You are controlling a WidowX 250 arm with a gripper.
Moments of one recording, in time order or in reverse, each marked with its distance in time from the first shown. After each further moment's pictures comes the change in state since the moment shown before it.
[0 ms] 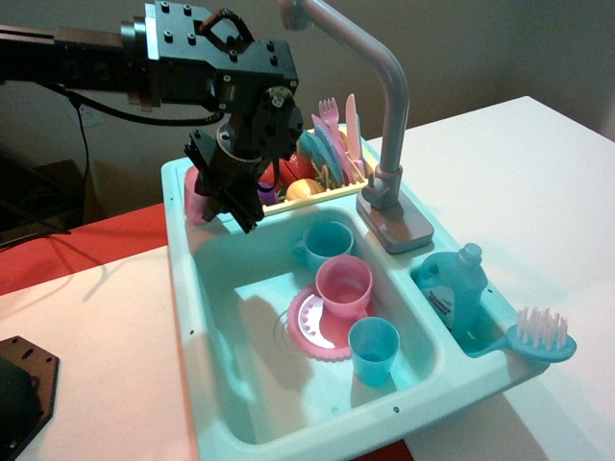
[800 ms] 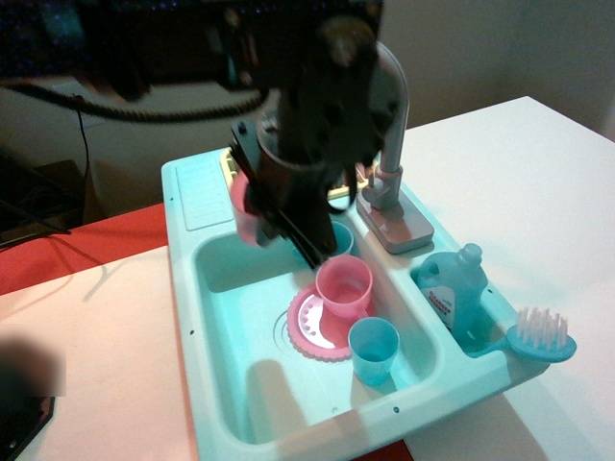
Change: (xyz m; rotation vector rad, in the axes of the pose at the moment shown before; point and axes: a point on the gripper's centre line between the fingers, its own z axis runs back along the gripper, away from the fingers) arm -0.016 -0.067 0.087 -0.097 -0.193 -0.057
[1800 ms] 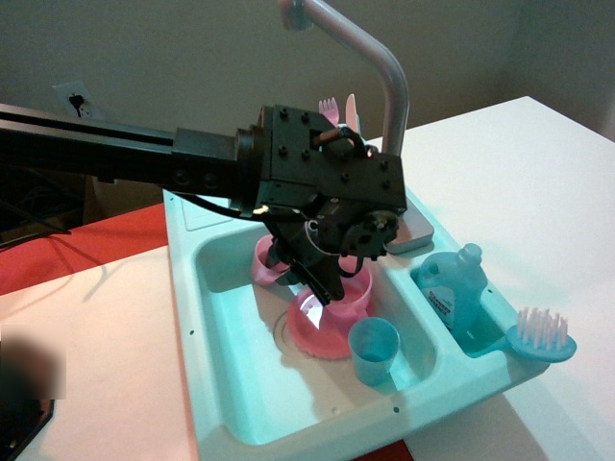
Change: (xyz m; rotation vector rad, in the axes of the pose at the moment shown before) arm 0.022 -0.004 -0.089 0.150 0.123 0.071
